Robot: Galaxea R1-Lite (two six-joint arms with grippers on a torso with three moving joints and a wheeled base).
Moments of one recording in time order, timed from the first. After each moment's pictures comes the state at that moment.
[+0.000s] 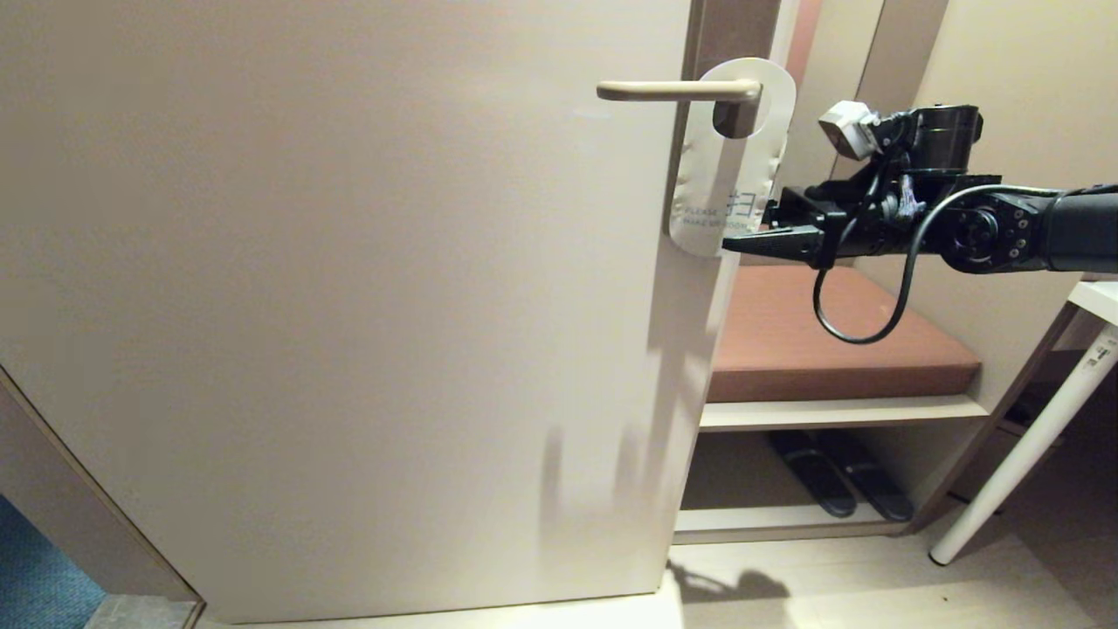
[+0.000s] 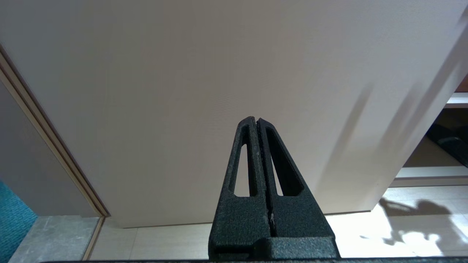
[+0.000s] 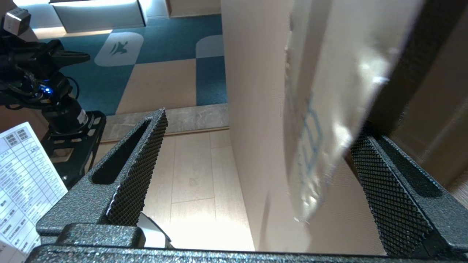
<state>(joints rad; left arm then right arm) 0.00 0.00 0.00 0.00 0.01 -0.03 0.08 2.12 -1.76 -0.13 1.34 -0.18</state>
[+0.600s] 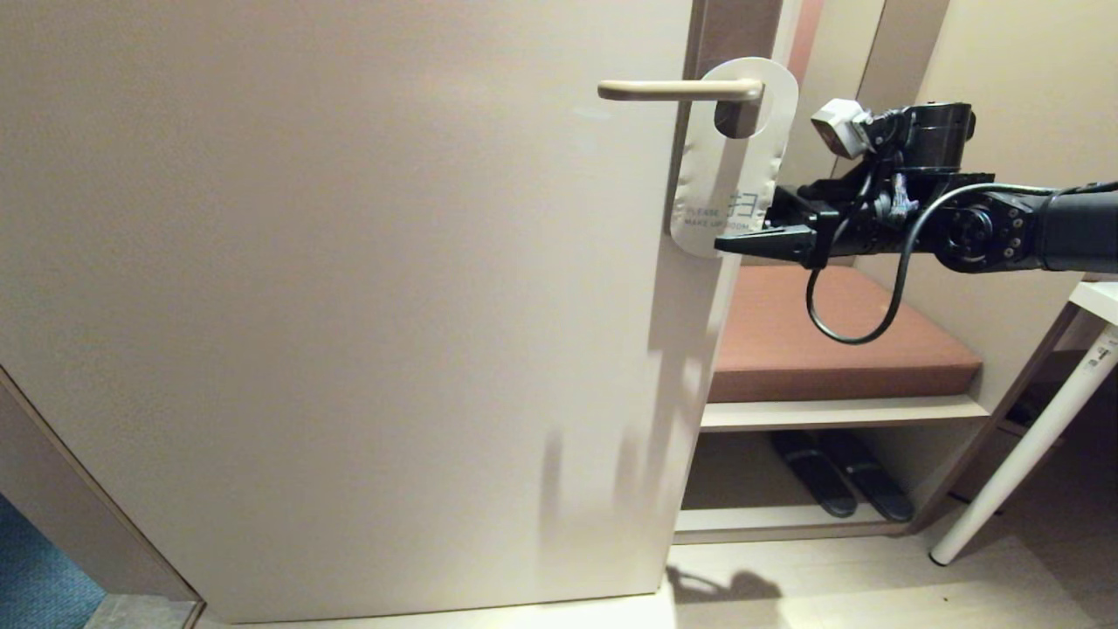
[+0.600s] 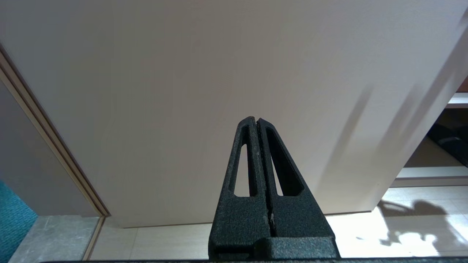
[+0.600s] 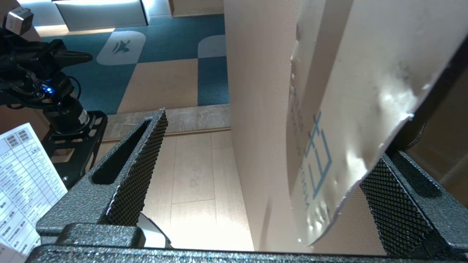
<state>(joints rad) 0.00 0.00 0.00 0.00 0.01 -0.03 0.10 2.12 -1.76 -0.13 1.34 -0.18</state>
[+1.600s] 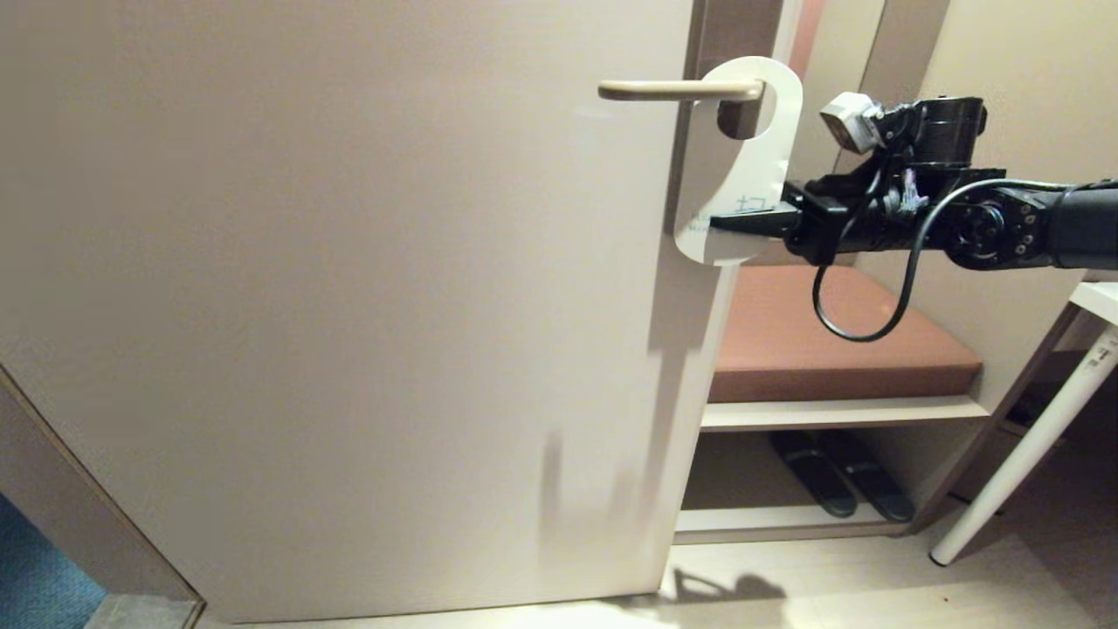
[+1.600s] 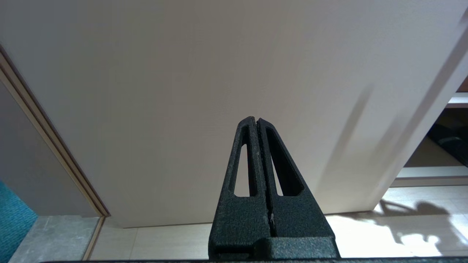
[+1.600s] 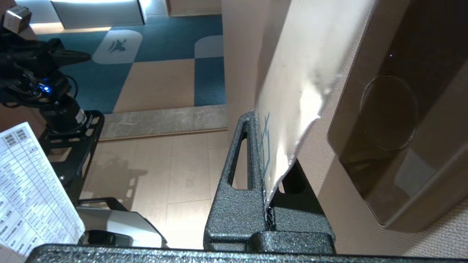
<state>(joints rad) 0.00 0.00 0.00 0.00 0.01 -0.03 0.09 2.10 -1.75 -0.13 1.34 -0.19</state>
